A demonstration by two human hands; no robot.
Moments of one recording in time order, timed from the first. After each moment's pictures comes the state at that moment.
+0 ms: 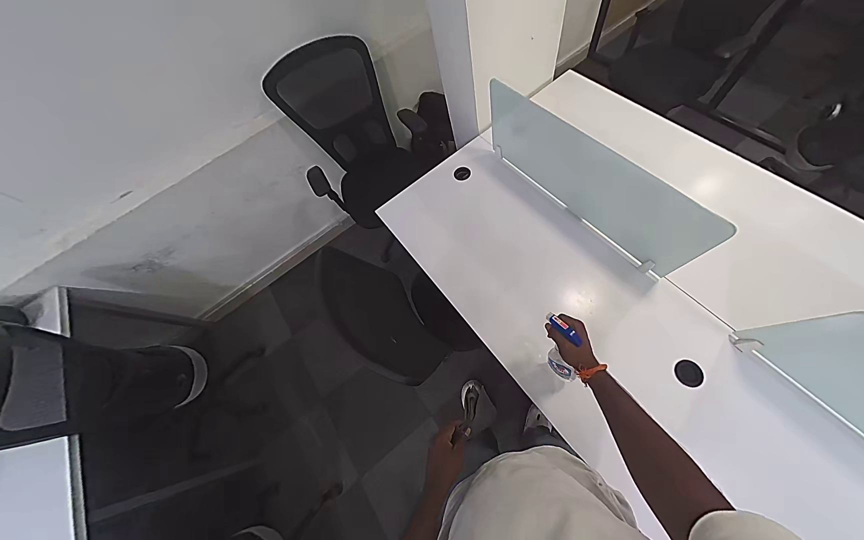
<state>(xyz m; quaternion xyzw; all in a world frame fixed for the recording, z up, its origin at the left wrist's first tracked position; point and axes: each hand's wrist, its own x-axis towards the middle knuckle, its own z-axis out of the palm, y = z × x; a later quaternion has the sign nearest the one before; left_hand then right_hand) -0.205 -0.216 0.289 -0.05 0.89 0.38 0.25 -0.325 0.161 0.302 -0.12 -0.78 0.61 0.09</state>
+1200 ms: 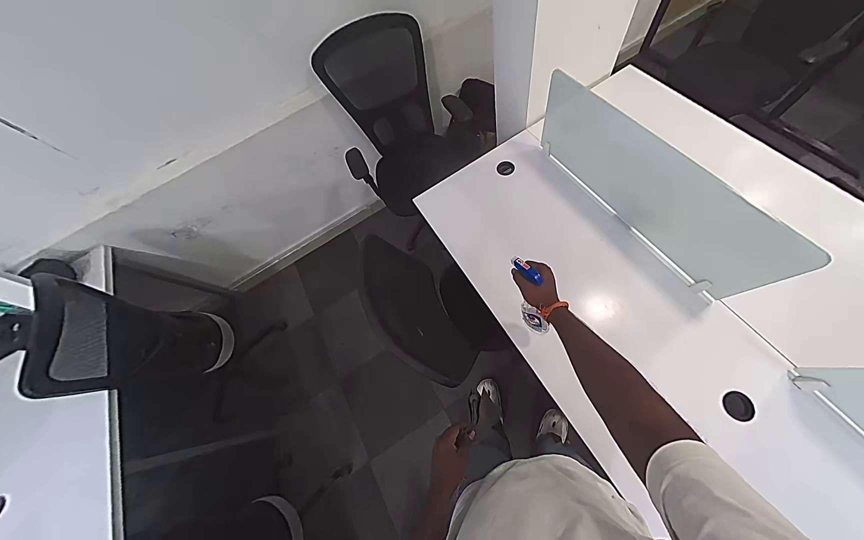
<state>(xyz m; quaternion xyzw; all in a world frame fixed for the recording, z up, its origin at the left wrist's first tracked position) -0.224 -0.275 0.283 -0.10 0.88 0.40 0.23 -0.520 0.034 0.333 -0.07 -0.86 0.50 0.03</state>
